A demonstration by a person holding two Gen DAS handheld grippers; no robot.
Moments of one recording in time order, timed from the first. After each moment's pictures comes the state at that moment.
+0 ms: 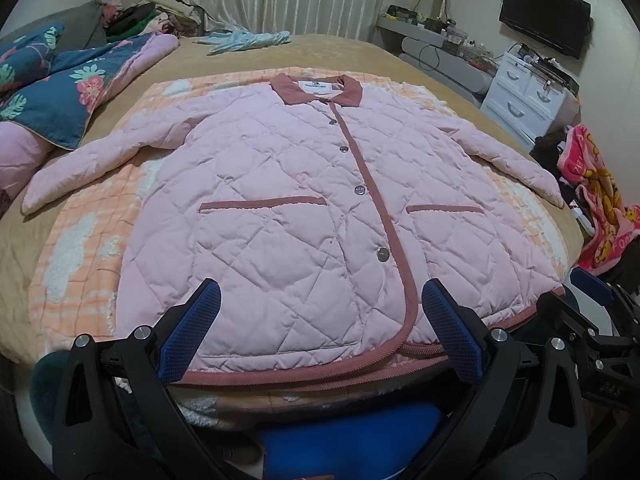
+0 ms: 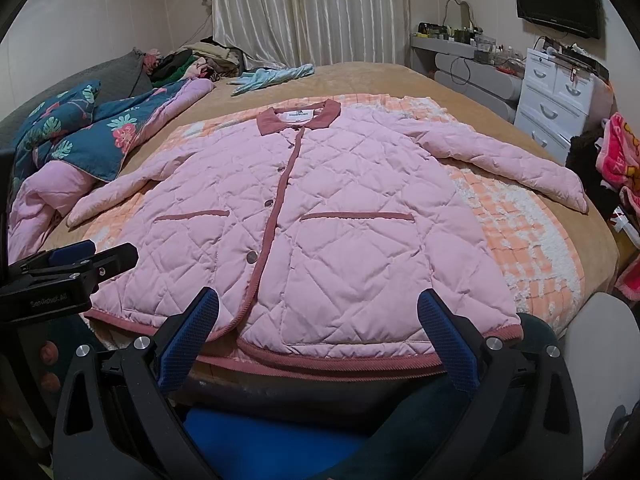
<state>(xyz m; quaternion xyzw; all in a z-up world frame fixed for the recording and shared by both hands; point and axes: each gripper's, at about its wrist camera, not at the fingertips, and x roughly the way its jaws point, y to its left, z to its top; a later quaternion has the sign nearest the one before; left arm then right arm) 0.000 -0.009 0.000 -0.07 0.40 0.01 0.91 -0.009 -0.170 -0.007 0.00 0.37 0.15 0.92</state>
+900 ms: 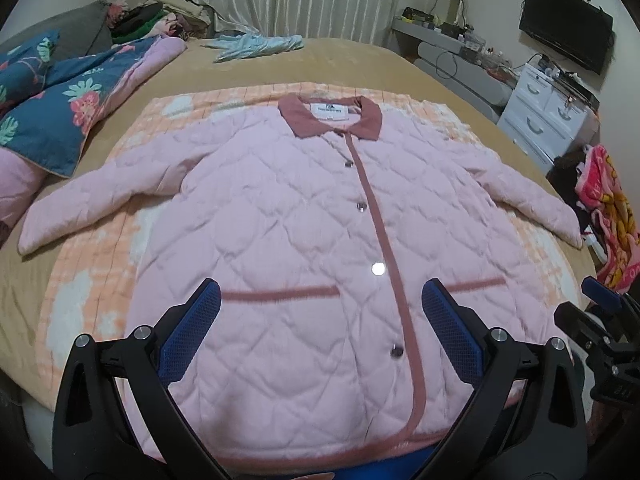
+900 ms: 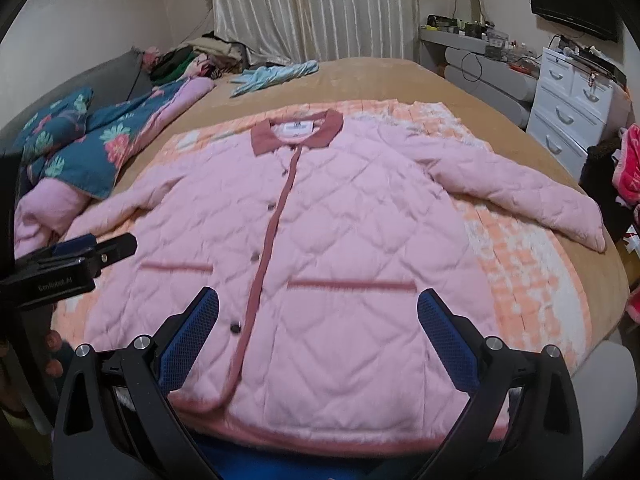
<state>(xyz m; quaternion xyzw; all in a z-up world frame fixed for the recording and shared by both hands) 0.098 0.014 0.032 -0.08 0.41 0.03 0.91 0.101 -0.171 0.031 0.00 0.38 0.17 0.91</state>
